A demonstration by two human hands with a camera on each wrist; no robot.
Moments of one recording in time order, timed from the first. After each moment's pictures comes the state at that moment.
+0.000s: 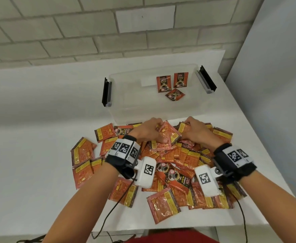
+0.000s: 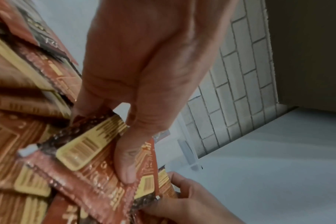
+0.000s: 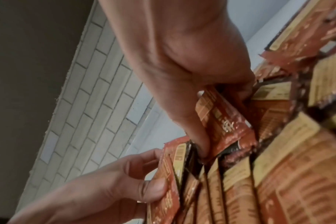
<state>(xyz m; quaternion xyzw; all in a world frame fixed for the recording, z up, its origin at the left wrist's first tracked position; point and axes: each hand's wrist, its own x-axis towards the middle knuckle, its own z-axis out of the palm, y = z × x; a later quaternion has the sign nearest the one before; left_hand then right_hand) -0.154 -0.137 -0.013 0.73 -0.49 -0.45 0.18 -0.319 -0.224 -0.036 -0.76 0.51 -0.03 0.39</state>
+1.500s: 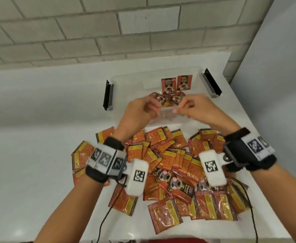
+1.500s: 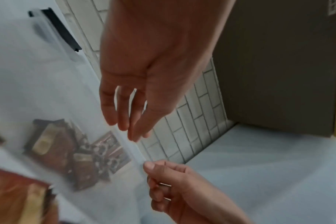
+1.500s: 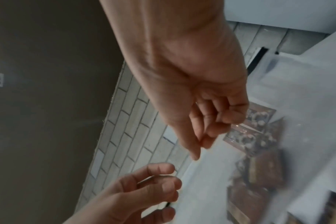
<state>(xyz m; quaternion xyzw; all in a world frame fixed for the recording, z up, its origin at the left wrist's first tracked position) -0.137 -0.128 0.045 0.72 -0.51 -0.27 0.39 -0.299 -0.244 0.041 -0.80 0.39 -0.13 0.43</state>
